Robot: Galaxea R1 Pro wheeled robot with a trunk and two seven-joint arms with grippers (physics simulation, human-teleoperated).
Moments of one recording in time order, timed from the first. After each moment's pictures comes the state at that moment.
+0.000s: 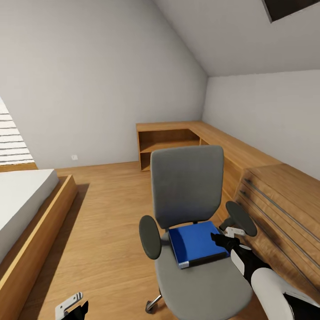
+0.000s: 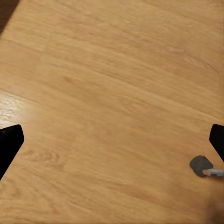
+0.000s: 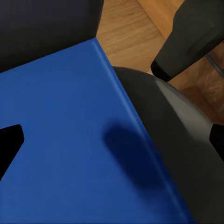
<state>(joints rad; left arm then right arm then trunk) -0.16 0.11 0.04 -0.67 0.53 -0.01 0.12 -0.77 -0.08 -0.31 -0.26 0.10 -0.01 0.10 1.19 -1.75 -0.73</state>
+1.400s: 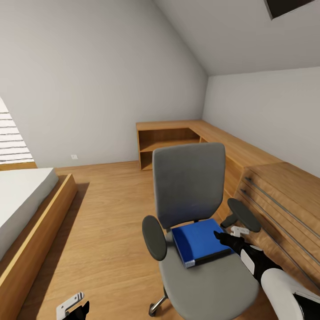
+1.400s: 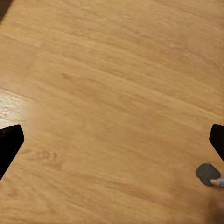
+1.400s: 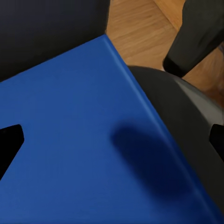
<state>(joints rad) -0.16 0.11 0.04 -0.67 0.52 -0.01 0.12 -0.77 -0.15 -0.32 -0.26 0.04 -0.01 0.27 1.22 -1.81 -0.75</state>
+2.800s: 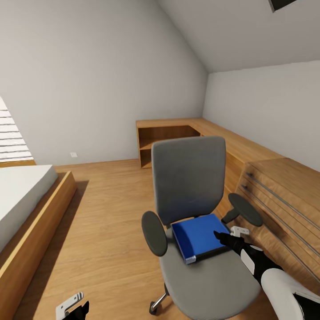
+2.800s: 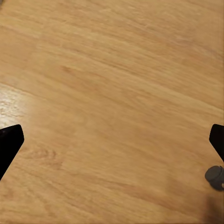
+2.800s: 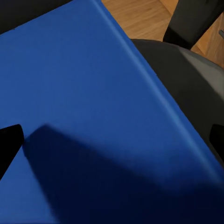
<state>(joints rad) -0.16 0.11 0.04 -0.67 0.53 -0.01 0.12 -0.77 -0.15 -0.32 -0.25 0.04 -0.01 0.27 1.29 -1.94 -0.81</state>
